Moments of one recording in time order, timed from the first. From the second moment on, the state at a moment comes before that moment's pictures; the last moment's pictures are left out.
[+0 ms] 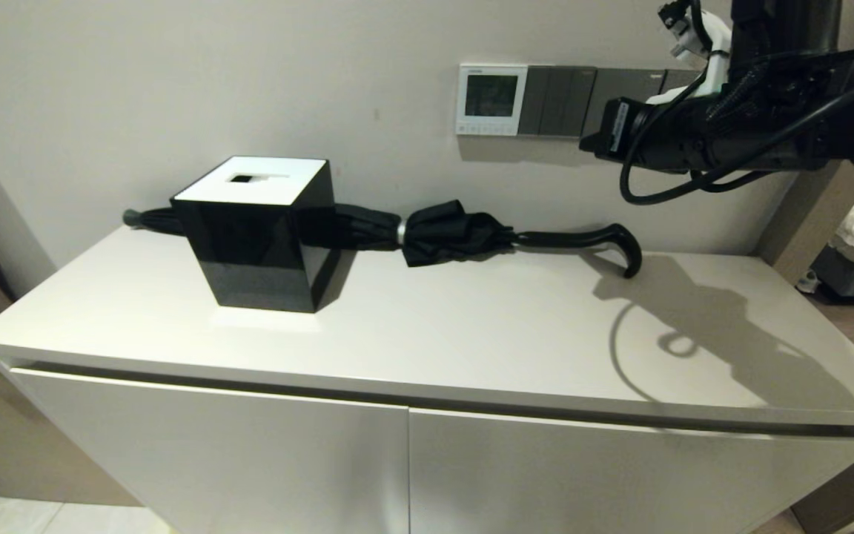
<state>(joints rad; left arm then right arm) 0.00 0.00 0.00 0.01 0.00 0.01 0.33 1.78 -1.75 0.11 0.02 0.24</state>
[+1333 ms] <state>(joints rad) 0.00 0.00 0.00 0.01 0.00 0.01 0.38 2.01 -1.95 -0.05 -0.02 0.17</state>
